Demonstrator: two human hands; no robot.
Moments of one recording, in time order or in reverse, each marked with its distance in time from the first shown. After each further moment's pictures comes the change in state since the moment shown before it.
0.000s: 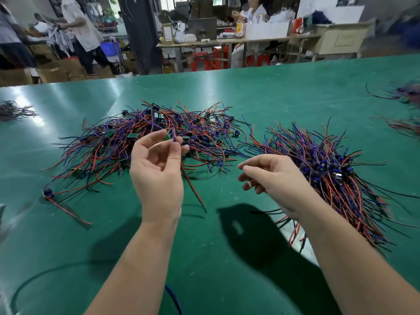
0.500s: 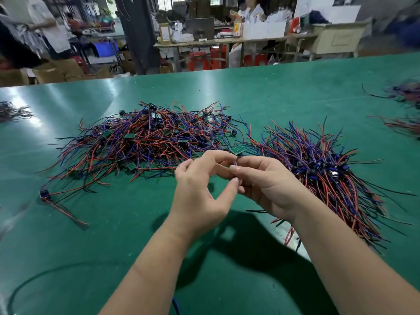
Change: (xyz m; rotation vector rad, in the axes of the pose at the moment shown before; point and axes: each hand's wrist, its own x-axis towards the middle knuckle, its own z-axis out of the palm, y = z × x) left_hand -0.036 0.005 0.011 0.627 -0.602 0.256; right_hand -0.005 -0.004 0.011 0.489 -0.249 0.099
